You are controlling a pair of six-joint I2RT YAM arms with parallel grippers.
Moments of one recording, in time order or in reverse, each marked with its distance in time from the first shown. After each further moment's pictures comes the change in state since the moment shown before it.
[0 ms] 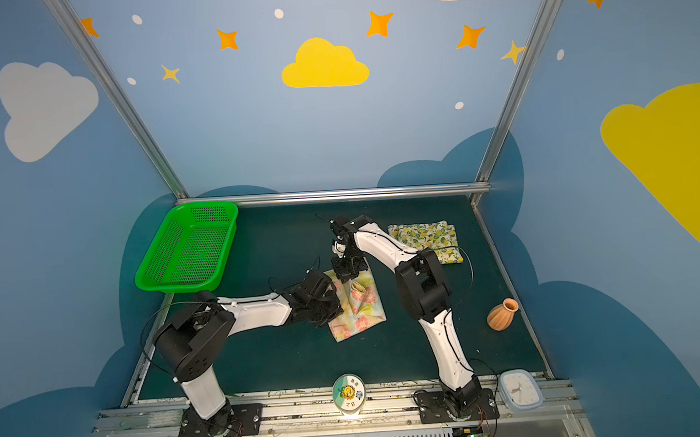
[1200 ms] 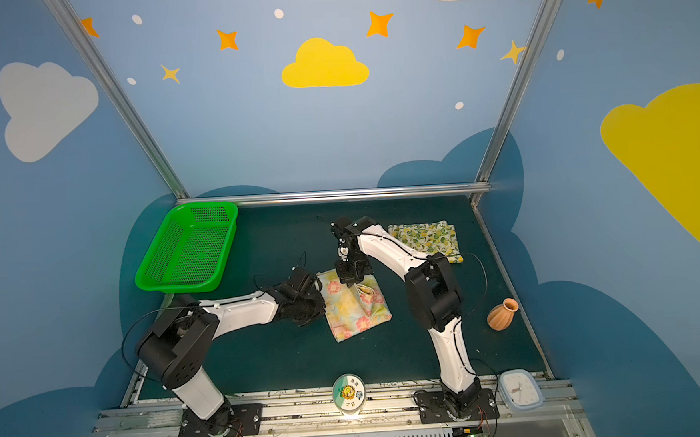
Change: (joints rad) left arm 0.095 -0.082 -0.047 -0.125 -0.043 0.131; right arm 0.042 -0.137 -0.111 -0.048 0.067 0.107
